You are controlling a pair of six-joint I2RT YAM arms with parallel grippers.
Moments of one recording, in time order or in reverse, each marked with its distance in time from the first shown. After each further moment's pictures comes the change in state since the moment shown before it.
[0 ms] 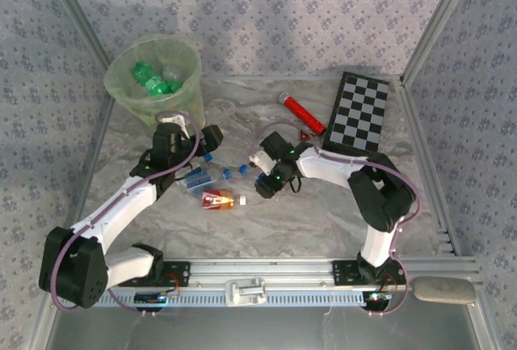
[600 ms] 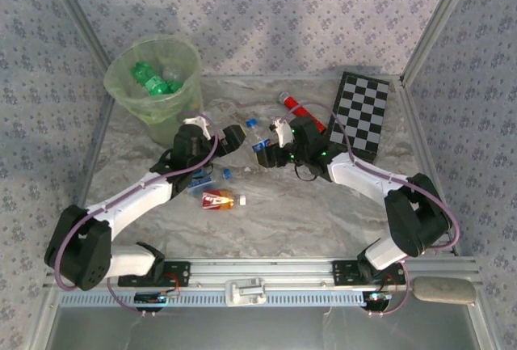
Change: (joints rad) left arm -0.168 0.128 0.021 0.191 0.021 -0.157; right arm -0.118 -0.243 -0.166 0.505 -0.181 0.373
